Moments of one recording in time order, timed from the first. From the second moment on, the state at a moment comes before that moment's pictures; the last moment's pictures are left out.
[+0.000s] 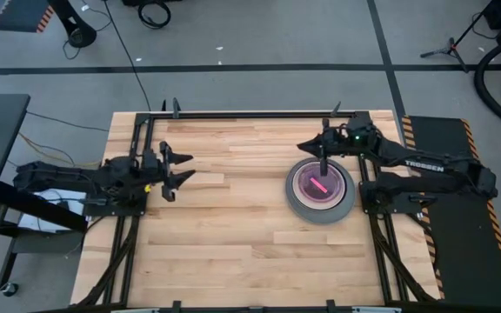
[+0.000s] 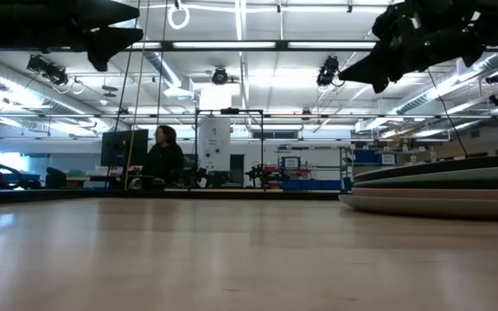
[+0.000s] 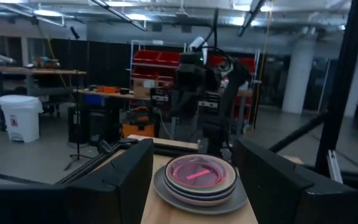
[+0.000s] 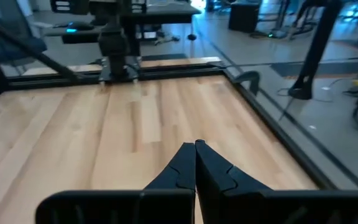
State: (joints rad) left arm -0.01 0.48 0.19 0.51 -0.23 -0.05; right arm -0.49 0.84 0.48 0.14 -0.33 -0.09
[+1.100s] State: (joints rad) left arm 0.07 0.18 0.18 0.36 -0.24 0.02; right arm -0.64 0.60 0.21 0.36 -0.32 -0.01
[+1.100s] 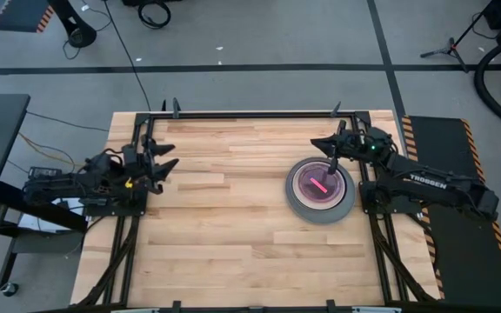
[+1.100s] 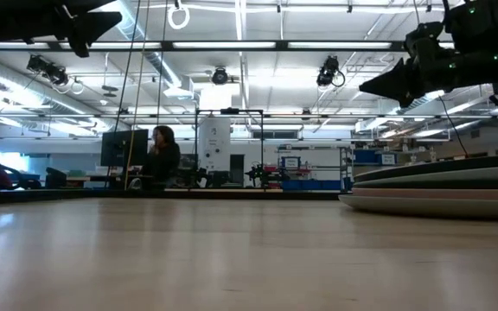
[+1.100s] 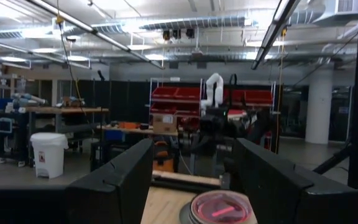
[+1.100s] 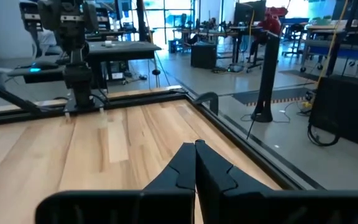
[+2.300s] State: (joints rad) left arm 0.02 0.18 0.18 0.14 -0.07 -0.01; right arm -0.63 0.56 0.19 0.47 -0.43 0.14
